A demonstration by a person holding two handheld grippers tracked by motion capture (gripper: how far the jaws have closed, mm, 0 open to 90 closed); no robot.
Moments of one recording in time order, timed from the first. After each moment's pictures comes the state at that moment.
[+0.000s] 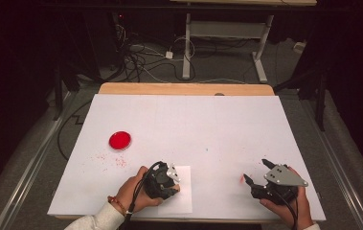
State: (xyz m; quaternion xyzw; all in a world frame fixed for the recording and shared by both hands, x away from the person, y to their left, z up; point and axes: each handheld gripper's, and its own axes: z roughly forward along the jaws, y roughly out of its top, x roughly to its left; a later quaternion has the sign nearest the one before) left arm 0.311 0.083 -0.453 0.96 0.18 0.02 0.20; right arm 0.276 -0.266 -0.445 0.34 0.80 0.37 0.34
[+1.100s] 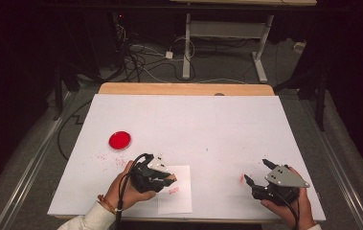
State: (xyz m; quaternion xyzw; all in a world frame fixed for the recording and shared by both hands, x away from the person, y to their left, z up) left arm 0.311 0.118 -0.421 0.93 0.21 0.05 0.30; right arm 0.274 -0.268 -0.442 0.33 0.80 0.37 0.34
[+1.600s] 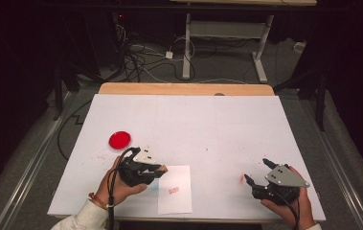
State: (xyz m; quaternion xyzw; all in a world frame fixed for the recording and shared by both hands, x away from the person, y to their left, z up) left arm 0.318 0.143 -0.415 0.91 0.24 0.07 0.33; right arm 0.275 -0.268 -0.441 0.33 0.80 0.37 0.34
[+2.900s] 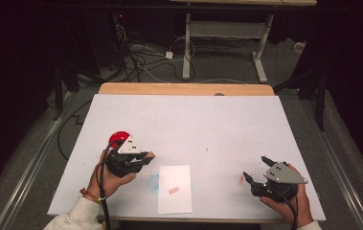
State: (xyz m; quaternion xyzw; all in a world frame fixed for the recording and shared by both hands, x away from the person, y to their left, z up) left arm 0.335 0.178 -0.414 0.88 0.29 0.14 0.34; right arm 0.282 -0.267 -0.442 0.33 0.80 0.37 0.34
